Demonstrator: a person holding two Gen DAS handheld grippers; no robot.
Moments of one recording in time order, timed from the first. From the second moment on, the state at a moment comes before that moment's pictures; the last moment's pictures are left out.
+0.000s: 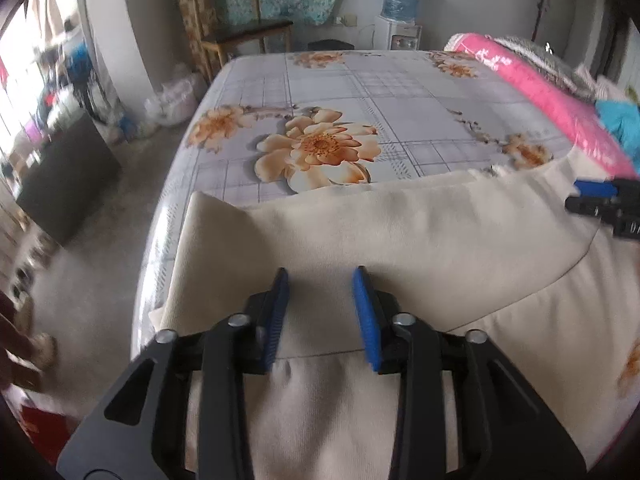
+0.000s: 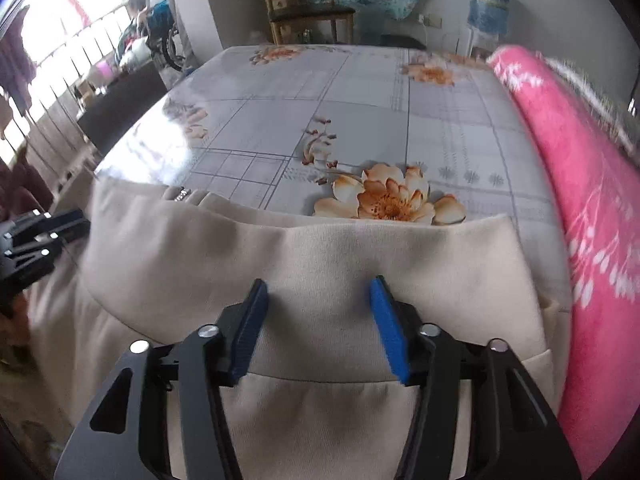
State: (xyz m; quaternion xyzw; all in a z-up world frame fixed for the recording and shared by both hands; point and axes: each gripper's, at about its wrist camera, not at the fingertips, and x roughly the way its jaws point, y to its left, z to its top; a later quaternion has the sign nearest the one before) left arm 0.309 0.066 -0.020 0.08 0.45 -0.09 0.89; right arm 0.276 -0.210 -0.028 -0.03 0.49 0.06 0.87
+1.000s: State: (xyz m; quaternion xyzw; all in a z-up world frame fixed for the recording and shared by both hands) left arm 0.309 0.099 0.026 0.07 0.41 -0.07 0.91; right arm 0.256 -0.282 0.025 0.01 0.42 -0.02 0.91
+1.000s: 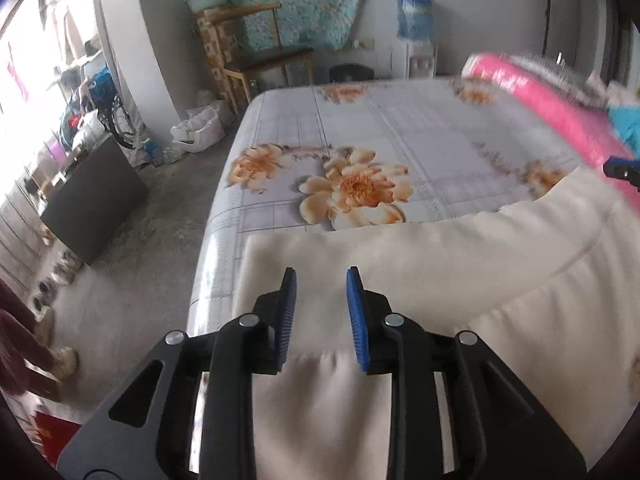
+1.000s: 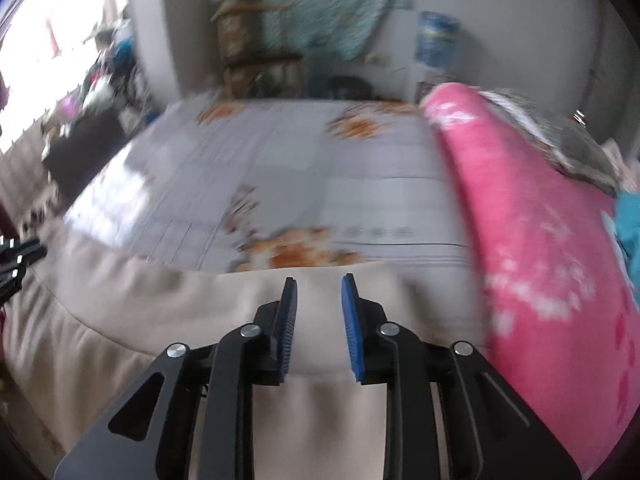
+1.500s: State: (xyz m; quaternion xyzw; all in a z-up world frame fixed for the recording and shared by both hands) left arm 0.235 0.152 0.012 -0.01 0.43 -0.10 0.90; right arm 0.160 -0.328 0.005 0.04 0.47 -0.06 0.88
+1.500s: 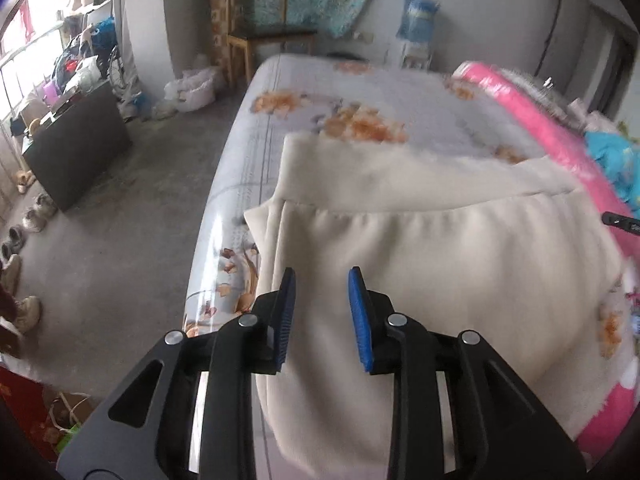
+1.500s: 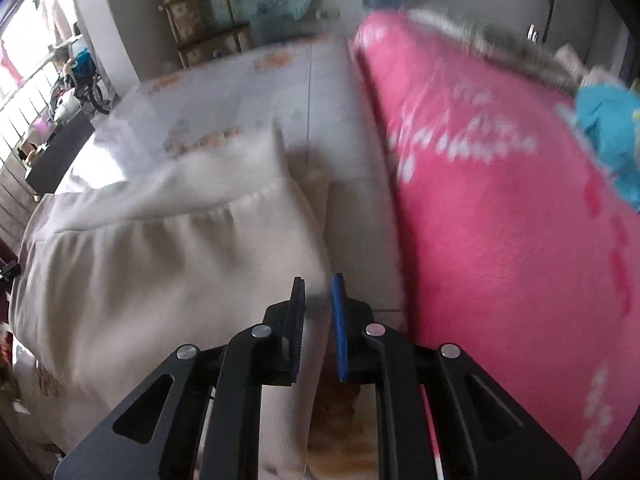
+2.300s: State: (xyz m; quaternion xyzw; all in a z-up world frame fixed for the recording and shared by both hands) left arm 0.162 0.054 -0.020 0.12 0.42 -0.15 0.89; right arm 0.106 -0.192 -0.045 -0.04 0.49 0.04 0.87
